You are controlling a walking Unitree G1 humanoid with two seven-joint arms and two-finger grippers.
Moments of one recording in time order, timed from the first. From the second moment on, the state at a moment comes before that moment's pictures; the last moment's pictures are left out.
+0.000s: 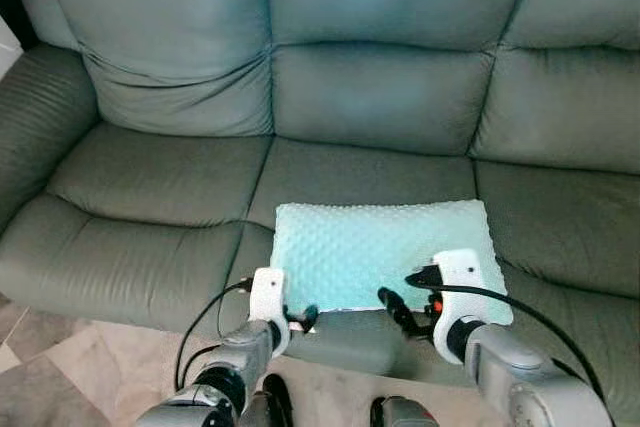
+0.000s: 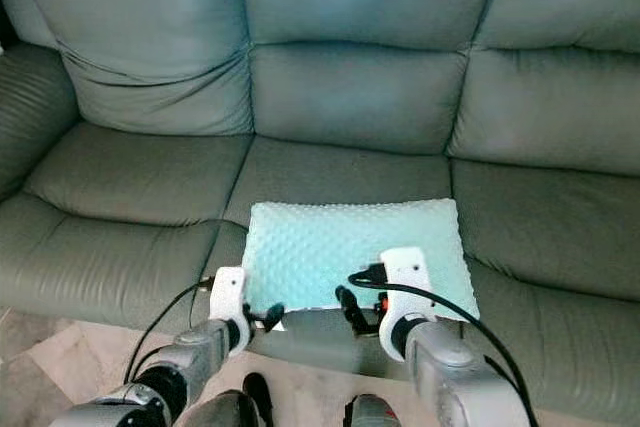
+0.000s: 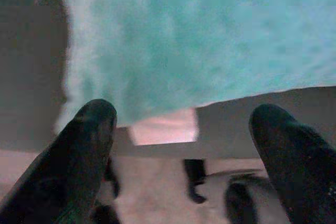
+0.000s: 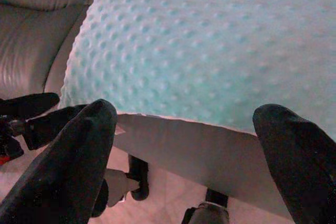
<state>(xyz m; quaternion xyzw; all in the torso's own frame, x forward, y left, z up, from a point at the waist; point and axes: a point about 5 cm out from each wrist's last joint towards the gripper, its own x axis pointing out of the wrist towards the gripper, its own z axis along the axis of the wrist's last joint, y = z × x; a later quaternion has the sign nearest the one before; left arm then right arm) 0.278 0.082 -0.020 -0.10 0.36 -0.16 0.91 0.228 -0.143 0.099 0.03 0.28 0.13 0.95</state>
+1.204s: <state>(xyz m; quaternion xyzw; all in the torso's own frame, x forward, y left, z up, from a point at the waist) 0.292 0.095 -0.008 -0.07 0.29 -0.07 0.95 0.234 -0.132 0.154 0.07 0.13 0.15 0.98</state>
